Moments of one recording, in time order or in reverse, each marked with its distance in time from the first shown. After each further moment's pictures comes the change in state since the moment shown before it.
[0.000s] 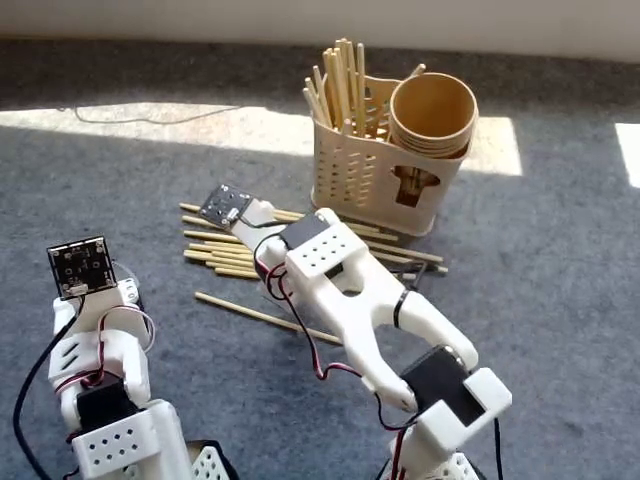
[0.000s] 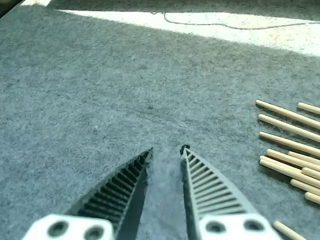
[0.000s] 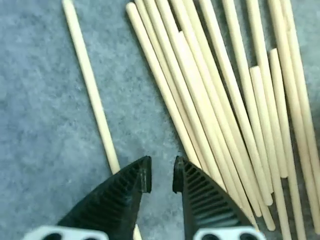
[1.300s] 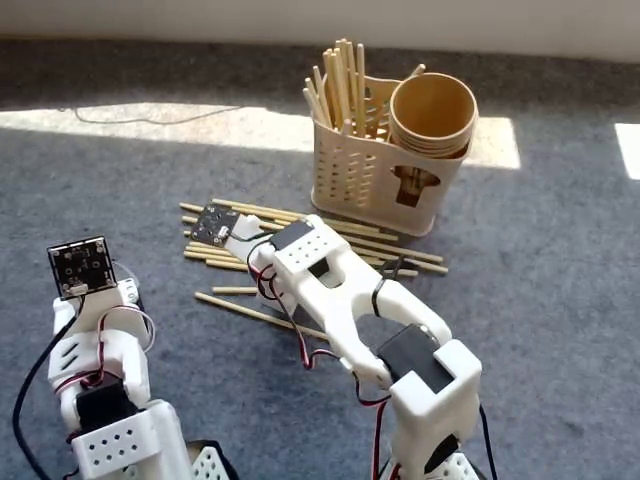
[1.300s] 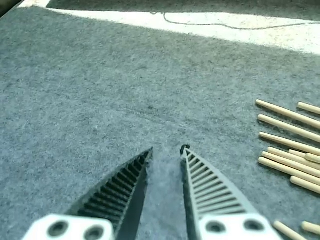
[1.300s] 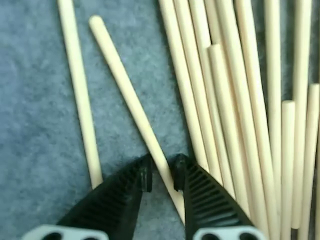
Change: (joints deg) left arm -0.1 -0.1 0.0 0.0 0.0; right arm -0.7 10.8 -1.5 -4.7 8.4
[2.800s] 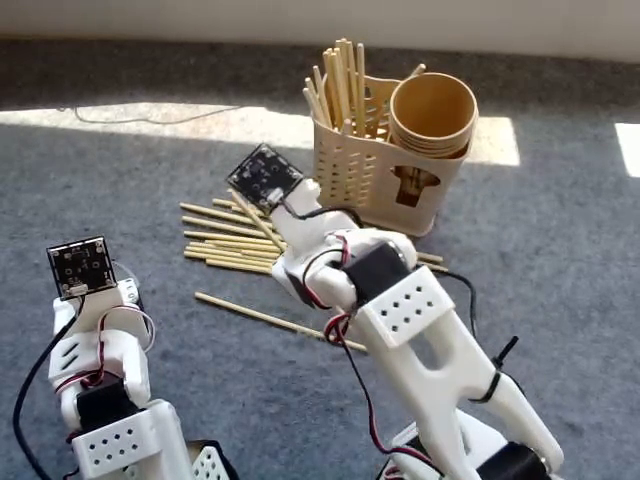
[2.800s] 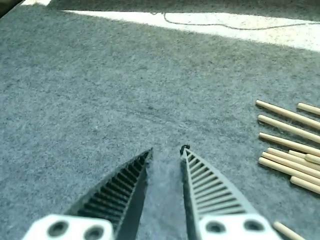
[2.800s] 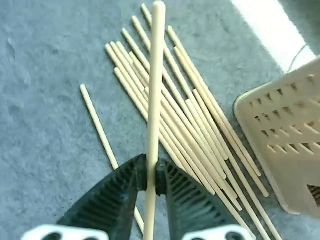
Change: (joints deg) left arm 0.0 0.0 0.0 0.0 0.0; right arm 2.8 -46.5 9.1 9.1 -18.9
